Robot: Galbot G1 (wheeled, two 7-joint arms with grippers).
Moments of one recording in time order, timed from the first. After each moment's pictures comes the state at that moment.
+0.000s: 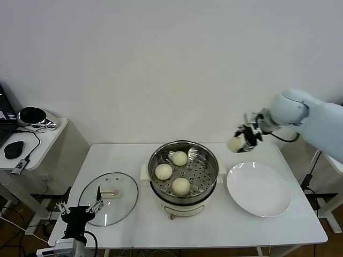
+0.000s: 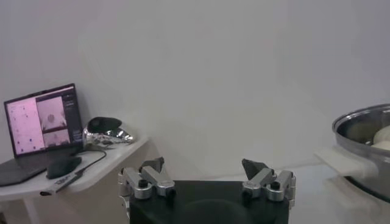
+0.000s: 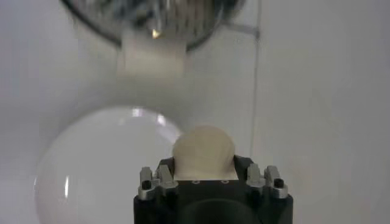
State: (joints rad) left arm 1.71 -1.33 -0.60 -2.24 -0.03 0.15 -0.26; right arm 0.57 0.66 -1.15 1.52 0.26 -0.43 -1.01
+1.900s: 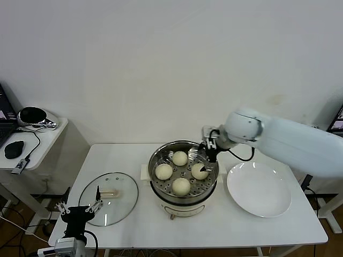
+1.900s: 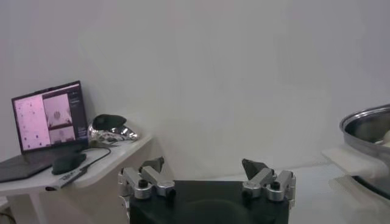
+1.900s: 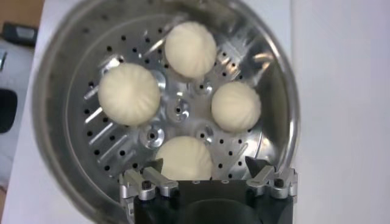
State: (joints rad) left arm 1.70 -1.35 -0.60 -2.23 -0.02 0.14 -0.26; right arm 0.39 0.73 -1.05 1.65 0.44 -0.62 -0.79
